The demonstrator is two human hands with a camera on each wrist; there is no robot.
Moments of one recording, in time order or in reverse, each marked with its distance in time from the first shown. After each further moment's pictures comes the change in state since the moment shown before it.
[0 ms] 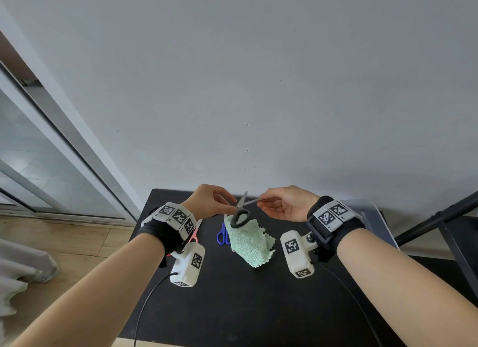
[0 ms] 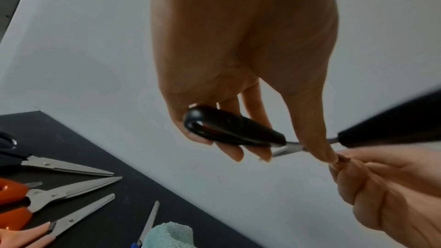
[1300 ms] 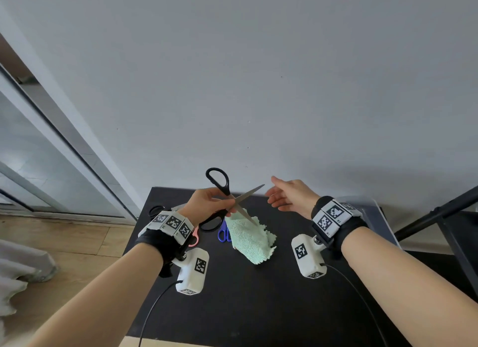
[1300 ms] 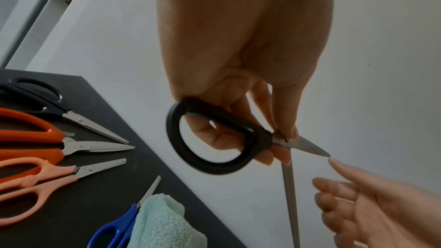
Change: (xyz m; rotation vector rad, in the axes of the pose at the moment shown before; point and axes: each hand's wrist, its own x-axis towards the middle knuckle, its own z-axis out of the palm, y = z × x) left_hand -0.014 -0.010 0.008 -0.395 0.027 -0.025; right_hand 0.012 0.009 -0.011 -0.306 0.215 -0.246
